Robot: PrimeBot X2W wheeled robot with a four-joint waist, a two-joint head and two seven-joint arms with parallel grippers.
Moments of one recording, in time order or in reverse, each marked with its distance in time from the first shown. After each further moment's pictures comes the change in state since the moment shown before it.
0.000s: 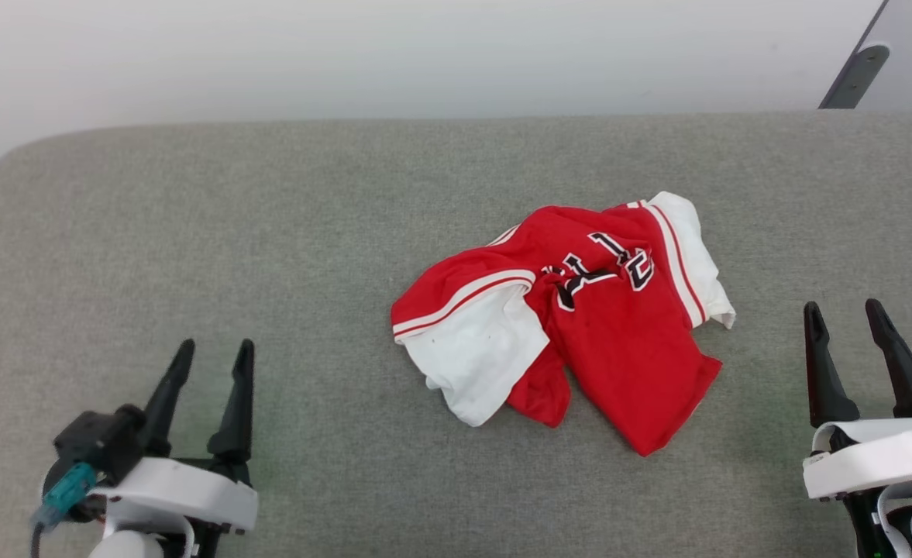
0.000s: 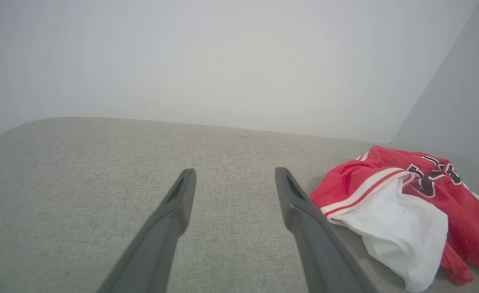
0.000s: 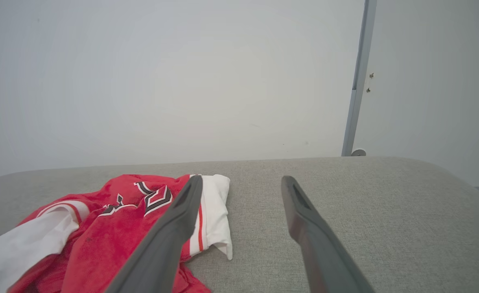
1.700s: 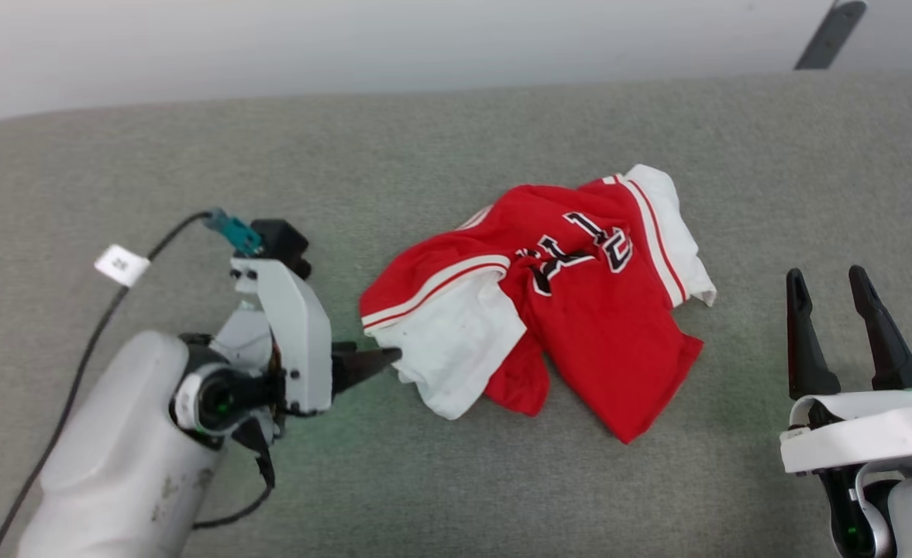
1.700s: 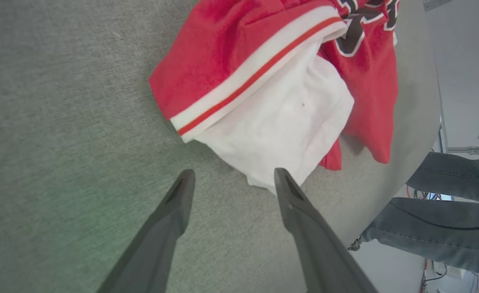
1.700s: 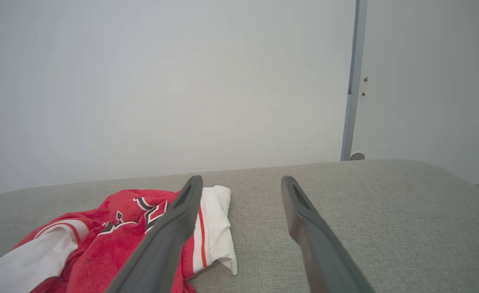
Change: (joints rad) left arm -0.465 0.097 -0.336 0.097 -0.522 0.008 1.133; right arm -0.029 0.062 -0.002 -0.054 -0.015 0.000 0.000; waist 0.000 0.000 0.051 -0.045
